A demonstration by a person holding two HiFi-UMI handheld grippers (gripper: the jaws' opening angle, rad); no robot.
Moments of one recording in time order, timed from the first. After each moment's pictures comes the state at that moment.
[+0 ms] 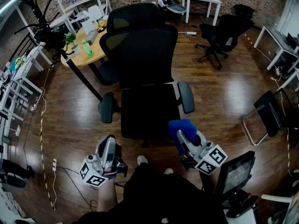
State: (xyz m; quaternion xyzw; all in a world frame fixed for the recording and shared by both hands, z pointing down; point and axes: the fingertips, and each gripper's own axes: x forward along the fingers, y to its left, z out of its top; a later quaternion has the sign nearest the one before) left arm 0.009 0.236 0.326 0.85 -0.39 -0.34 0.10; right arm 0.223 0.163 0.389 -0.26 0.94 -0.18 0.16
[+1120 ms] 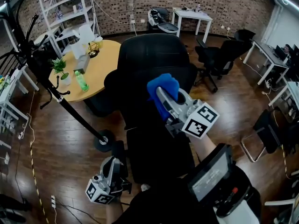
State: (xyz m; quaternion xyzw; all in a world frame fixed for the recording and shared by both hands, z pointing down) left arm -0.185 0.026 0.350 0.84 -0.39 -0.37 0.11; right arm -0.050 -0.180 0.237 -0.22 0.96 -0.05 0.18
